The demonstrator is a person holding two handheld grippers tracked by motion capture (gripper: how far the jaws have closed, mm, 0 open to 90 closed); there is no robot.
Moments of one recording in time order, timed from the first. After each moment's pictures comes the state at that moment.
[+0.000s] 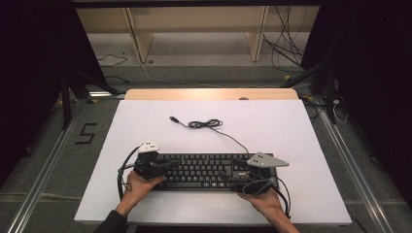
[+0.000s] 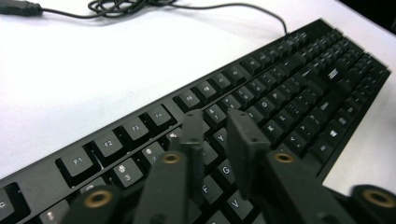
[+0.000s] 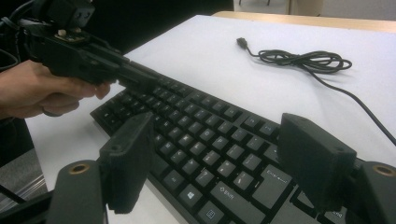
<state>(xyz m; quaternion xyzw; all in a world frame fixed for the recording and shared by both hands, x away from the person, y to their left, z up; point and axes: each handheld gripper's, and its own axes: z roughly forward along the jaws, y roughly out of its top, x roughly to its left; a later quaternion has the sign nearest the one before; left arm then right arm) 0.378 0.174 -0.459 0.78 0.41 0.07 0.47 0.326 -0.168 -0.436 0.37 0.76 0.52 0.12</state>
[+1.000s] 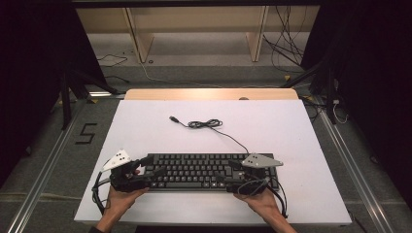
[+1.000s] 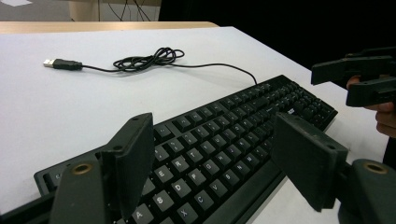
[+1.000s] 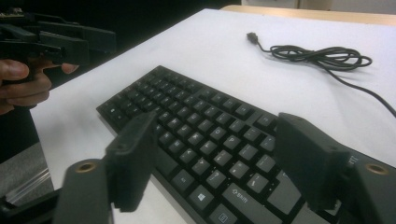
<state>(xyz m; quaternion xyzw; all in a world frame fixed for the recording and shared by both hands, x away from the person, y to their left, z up) 0.329 0.219 -0.446 0.72 0.39 0.12 0.56 0.327 -0.157 -0.439 0.36 0.77 0.52 0.11</state>
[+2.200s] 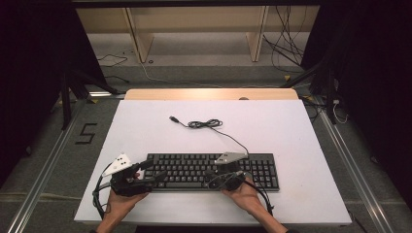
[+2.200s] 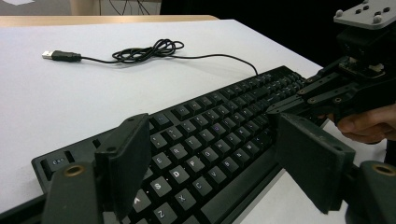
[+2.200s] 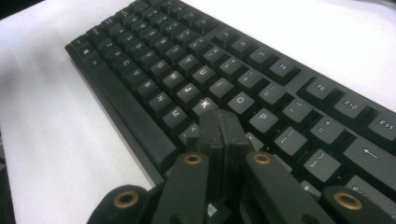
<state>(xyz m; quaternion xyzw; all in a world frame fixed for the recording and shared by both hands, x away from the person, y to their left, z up) 0.323 0.216 -0.453 0.72 0.39 0.12 0.56 0.358 -0.106 -0.472 0.34 0.84 0.41 0.07</state>
